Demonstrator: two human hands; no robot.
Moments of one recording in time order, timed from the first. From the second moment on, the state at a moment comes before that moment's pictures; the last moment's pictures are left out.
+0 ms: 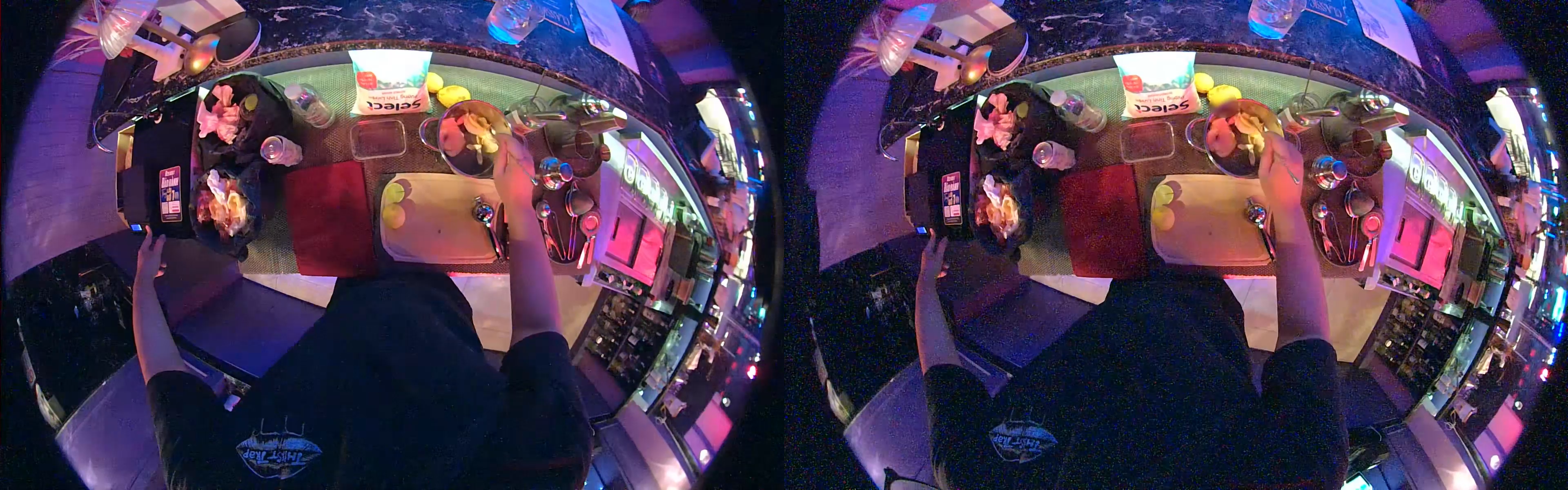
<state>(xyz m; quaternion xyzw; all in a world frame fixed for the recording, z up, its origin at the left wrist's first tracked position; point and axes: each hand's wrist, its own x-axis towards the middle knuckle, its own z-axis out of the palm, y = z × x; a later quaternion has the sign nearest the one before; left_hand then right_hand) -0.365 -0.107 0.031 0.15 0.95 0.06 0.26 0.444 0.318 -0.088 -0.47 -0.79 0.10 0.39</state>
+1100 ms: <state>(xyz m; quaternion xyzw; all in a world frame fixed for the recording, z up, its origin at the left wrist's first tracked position) -0.363 -0.106 0.030 0.12 0.95 0.11 0.28 0.456 0.288 -0.075 -0.51 -0.77 0.16 0.34</state>
